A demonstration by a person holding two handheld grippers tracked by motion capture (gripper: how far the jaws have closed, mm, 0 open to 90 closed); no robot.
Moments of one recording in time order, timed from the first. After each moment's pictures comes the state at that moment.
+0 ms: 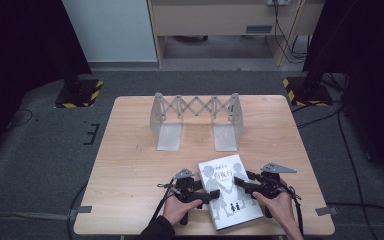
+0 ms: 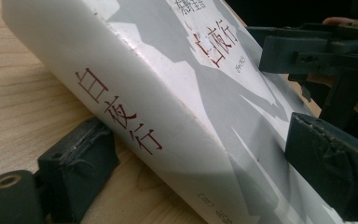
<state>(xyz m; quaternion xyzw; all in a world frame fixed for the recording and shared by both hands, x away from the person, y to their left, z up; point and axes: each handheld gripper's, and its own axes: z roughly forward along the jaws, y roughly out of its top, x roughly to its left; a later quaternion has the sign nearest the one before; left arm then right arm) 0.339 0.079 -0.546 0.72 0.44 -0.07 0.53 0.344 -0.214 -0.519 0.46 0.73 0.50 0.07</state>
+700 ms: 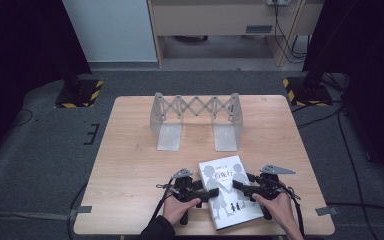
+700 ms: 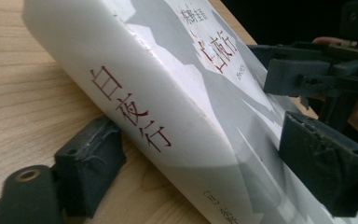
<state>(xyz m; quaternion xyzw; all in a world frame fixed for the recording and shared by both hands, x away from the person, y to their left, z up) 0.340 0.083 -0.548 0.71 0.45 -0.08 0.54 0.344 -0.212 -0.527 0.46 0.73 0.50 0.04</state>
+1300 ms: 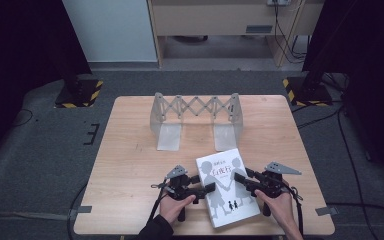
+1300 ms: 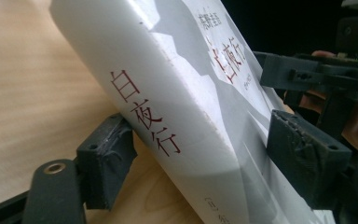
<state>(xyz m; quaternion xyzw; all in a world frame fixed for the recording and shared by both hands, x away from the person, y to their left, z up) 0.339 0.094 -0.528 0.69 0.42 -0.03 0.58 0.341 -0.214 -0.509 0.44 0.69 0.56 0.07</state>
